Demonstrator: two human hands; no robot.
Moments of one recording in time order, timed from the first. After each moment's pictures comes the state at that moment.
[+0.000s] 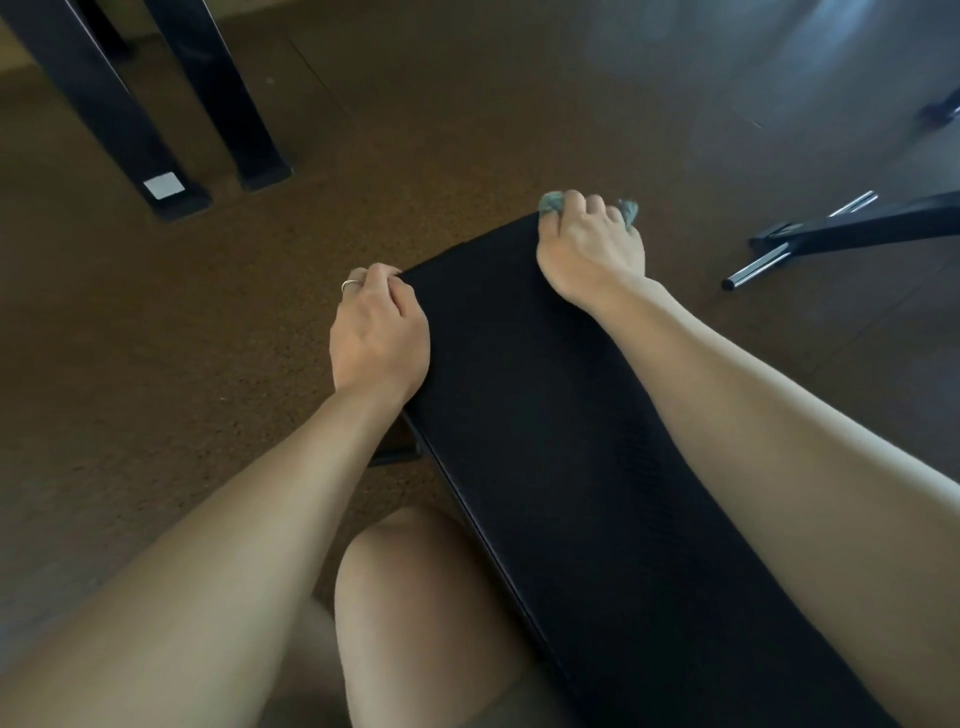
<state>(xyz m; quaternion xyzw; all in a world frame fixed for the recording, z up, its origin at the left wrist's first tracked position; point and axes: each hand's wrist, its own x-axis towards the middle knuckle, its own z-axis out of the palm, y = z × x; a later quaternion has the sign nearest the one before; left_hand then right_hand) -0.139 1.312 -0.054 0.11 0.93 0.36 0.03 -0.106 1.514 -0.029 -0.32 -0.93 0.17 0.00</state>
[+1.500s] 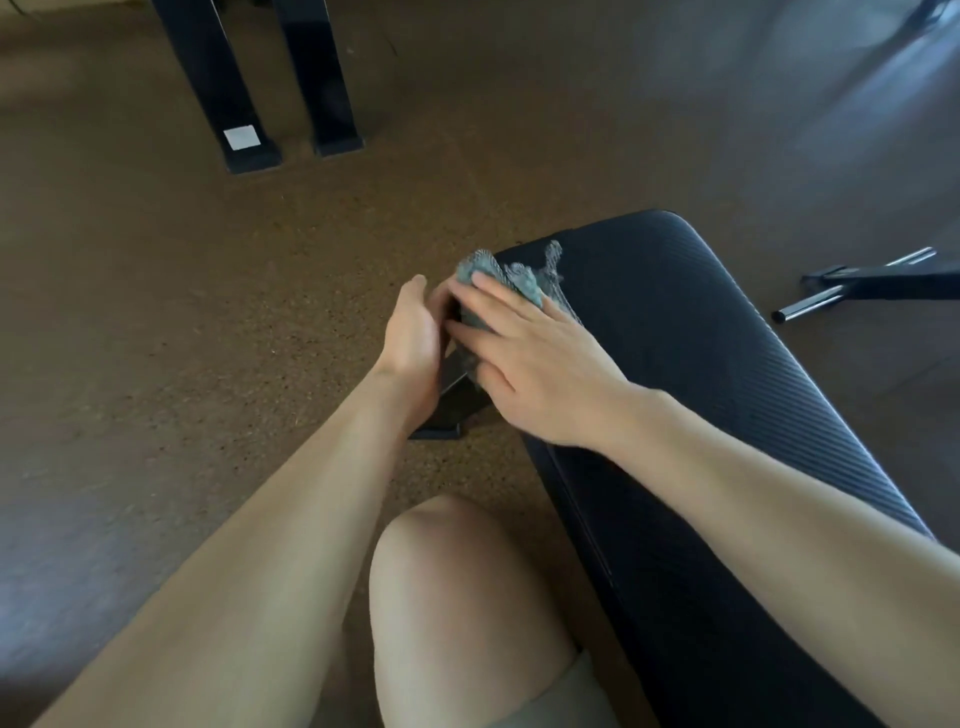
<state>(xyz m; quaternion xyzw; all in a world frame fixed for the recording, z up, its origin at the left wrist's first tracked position) -0.147 1.250 -0.086 -0.05 0.54 0.75 0.38 -0.059 1.374 -0.037 0.10 -0.99 0.06 -0.06</state>
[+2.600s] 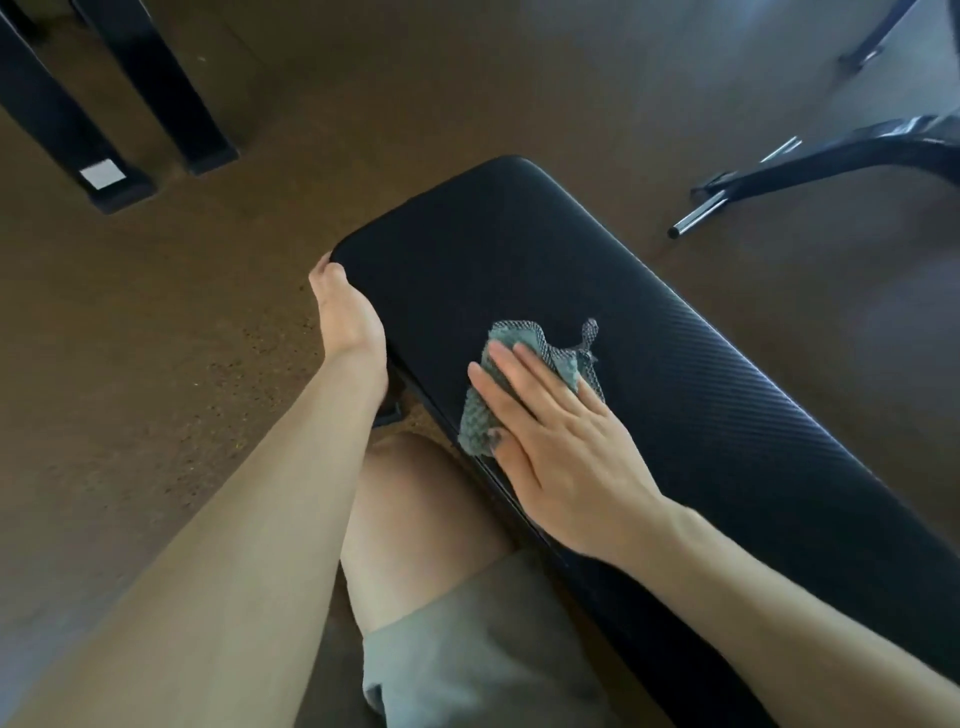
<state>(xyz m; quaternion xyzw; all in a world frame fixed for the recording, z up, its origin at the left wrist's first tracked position) -0.114 1.294 -0.073 -0.13 0.68 0.68 0.24 0.113 1.374 -0.043 -0.10 -0.99 0.10 -0.02</state>
